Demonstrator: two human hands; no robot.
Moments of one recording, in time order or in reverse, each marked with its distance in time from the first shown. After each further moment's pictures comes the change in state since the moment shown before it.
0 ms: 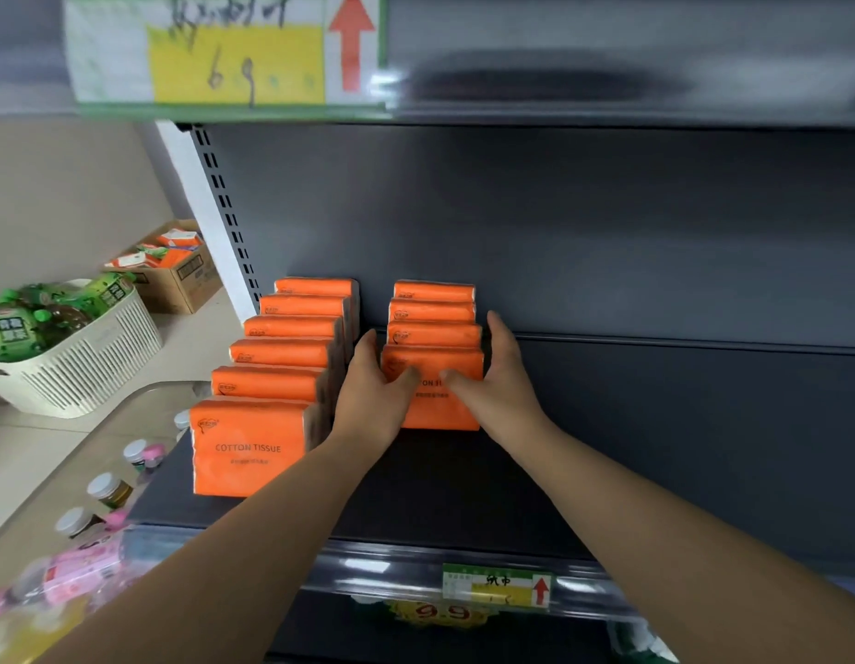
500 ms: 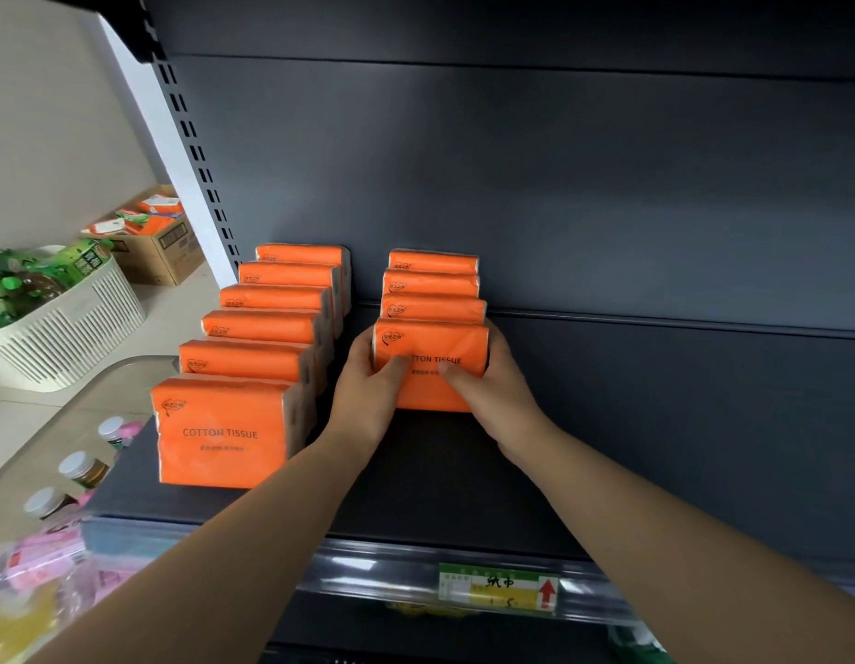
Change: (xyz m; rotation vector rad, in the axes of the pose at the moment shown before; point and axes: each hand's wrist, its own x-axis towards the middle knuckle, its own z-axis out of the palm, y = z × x) left_hand 0.009 -0.034 0.013 -0.314 -0.022 -0.081; right_hand 0.009 0.033 0.014 0.174 -0.075 0.135
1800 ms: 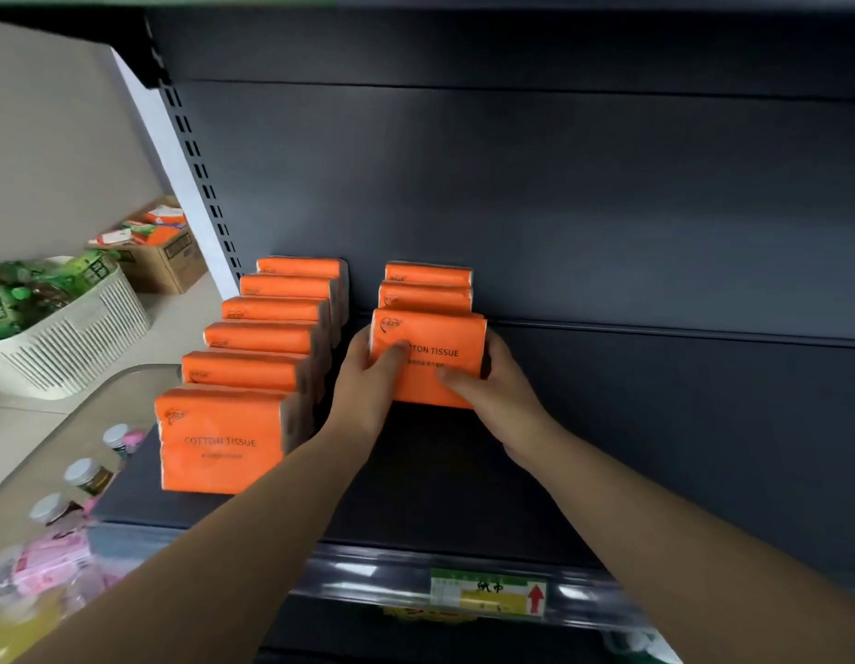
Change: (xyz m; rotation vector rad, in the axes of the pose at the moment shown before) left_hand -0.003 0.022 0.006 -0.066 0.003 -0.019; right_hand -0.008 -0.018 -0.015 0.023 -0.070 0.056
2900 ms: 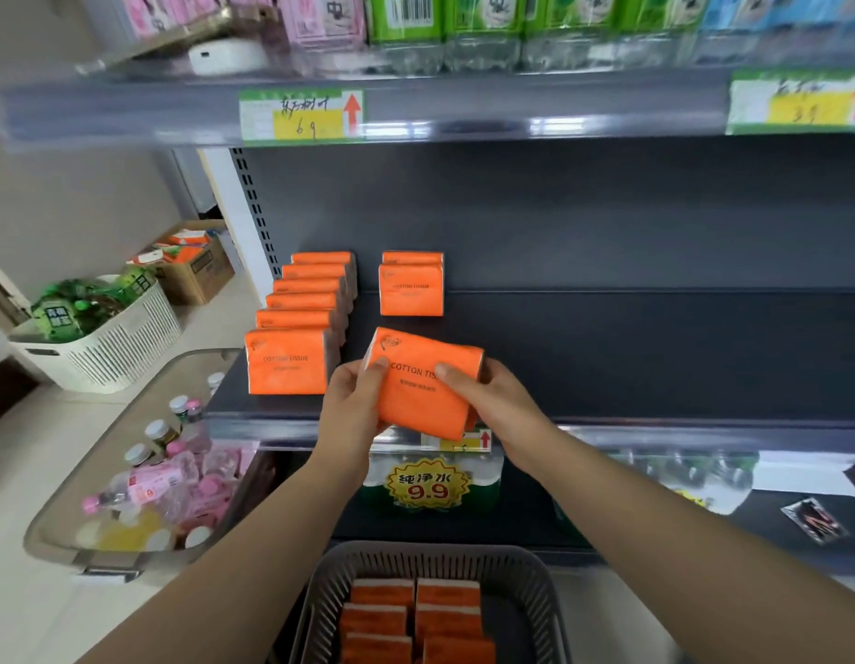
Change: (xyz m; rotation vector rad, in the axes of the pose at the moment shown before) left_hand -0.185 0.030 -0.020 -0.133 0.096 -0.070; right_hand -0.187 -0.041 -0.003 0.111 0.038 0.175
